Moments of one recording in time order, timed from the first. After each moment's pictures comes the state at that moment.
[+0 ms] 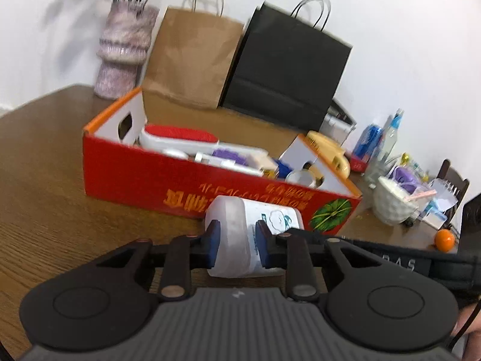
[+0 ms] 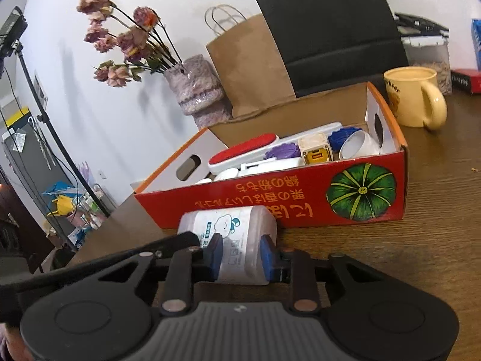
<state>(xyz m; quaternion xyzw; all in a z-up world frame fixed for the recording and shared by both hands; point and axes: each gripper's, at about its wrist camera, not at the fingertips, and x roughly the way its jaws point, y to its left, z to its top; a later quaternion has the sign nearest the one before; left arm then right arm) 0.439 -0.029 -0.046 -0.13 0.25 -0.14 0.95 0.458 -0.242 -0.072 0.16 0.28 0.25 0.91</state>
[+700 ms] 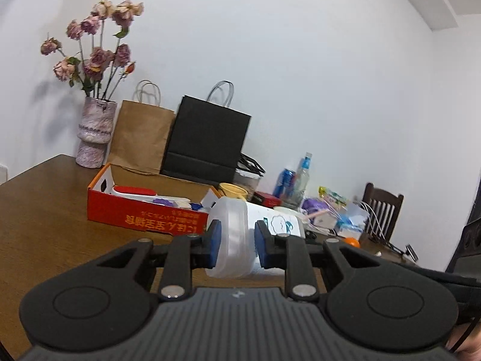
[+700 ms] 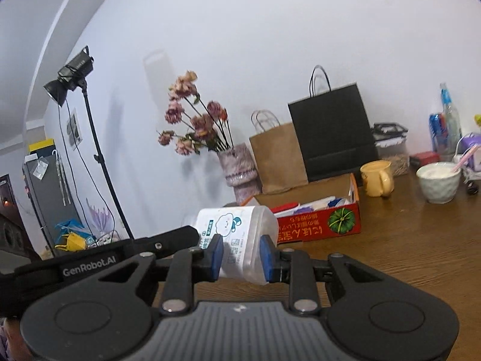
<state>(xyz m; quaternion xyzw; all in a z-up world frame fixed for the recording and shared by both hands) 0.191 -0.047 0.041 -0.12 0.12 -0.22 0.96 0.183 -0.282 0.010 0.16 0.12 0.21 0.96</state>
